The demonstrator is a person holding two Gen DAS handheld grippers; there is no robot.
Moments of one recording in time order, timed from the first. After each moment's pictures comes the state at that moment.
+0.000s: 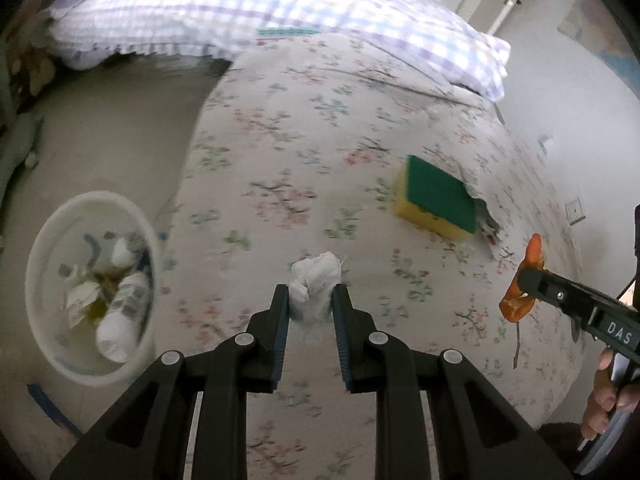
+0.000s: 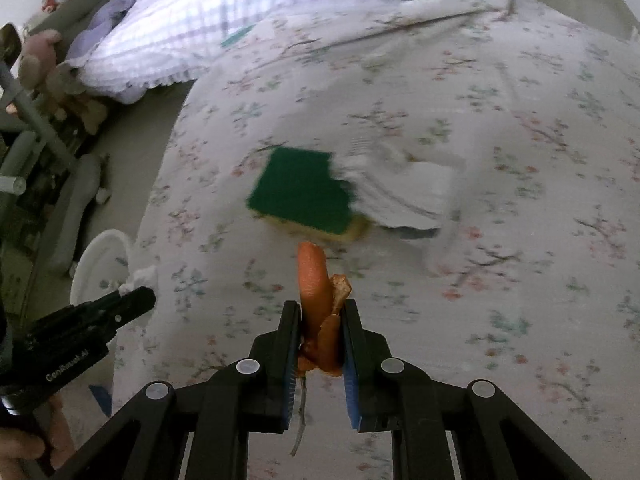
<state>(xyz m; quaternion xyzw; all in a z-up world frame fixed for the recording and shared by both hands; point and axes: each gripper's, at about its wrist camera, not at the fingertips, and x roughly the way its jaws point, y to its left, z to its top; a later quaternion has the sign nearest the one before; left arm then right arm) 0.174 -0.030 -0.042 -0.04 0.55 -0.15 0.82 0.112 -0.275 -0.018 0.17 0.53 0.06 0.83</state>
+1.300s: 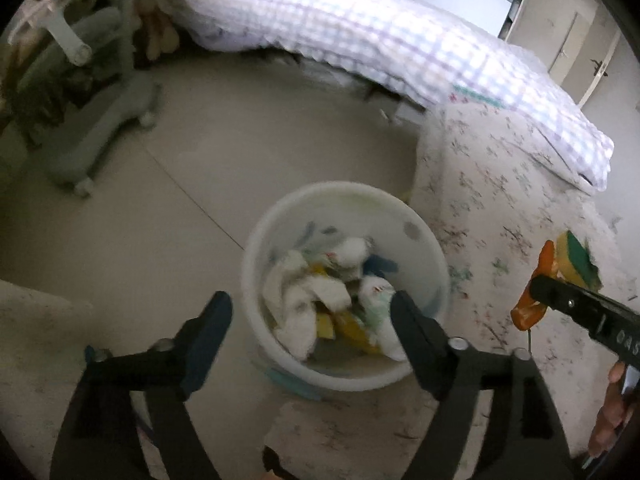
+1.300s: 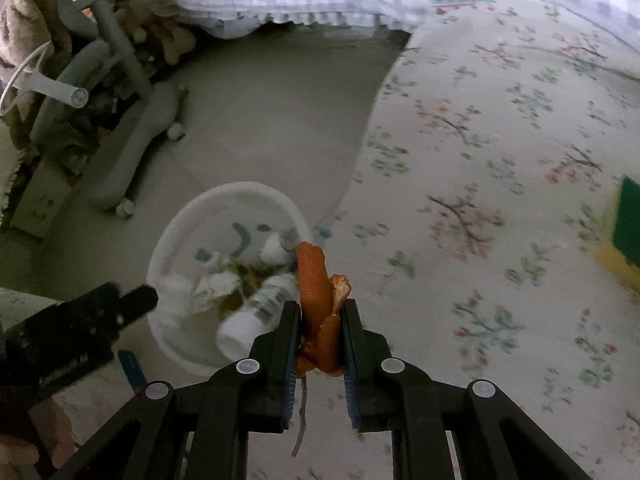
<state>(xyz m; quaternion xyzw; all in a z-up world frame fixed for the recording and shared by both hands) 0.162 0.183 -0.047 -0.07 0.51 0.02 0.86 0.172 -0.055 -0.038 0.10 0.53 0.17 0.82</state>
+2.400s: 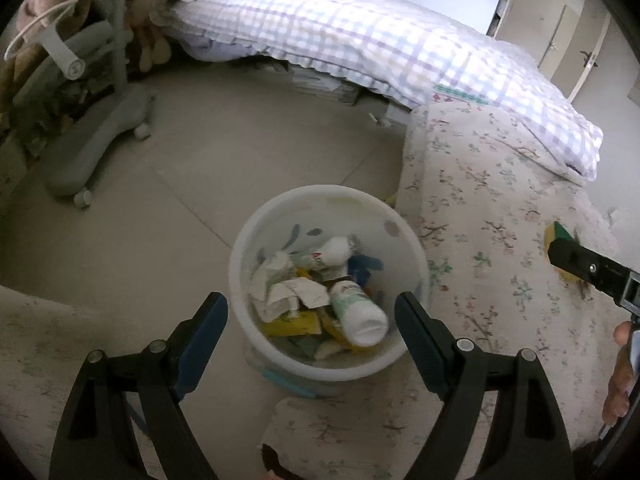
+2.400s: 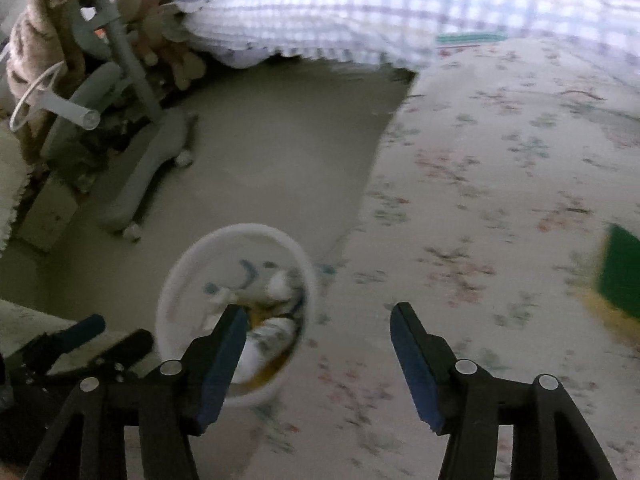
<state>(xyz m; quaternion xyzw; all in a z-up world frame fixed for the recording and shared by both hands) 0.153 0.162 -0.035 -0.06 0.51 0.00 0.86 0.169 -0.081 -0.014 0.10 0.49 0.16 0.85</state>
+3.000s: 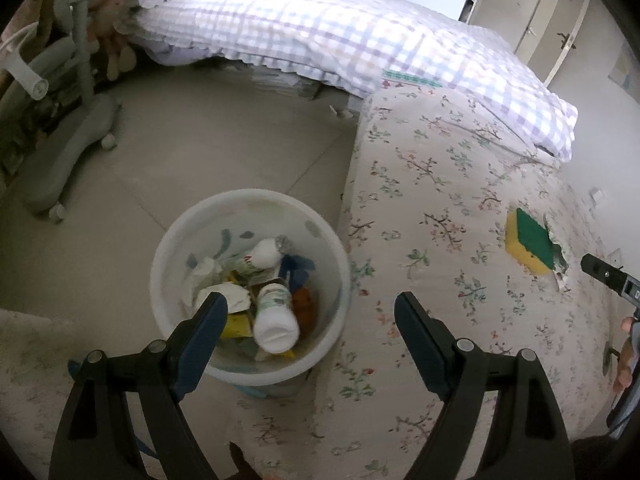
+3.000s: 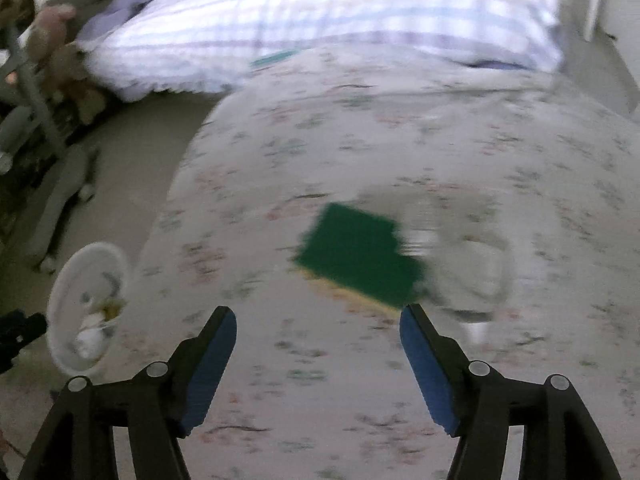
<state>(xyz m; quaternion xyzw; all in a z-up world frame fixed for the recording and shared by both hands) 0.166 0.094 -0.026 -0.05 0.51 -0.04 0.86 0.139 -0.256 -0.007 0.10 0.49 0.02 0.86</state>
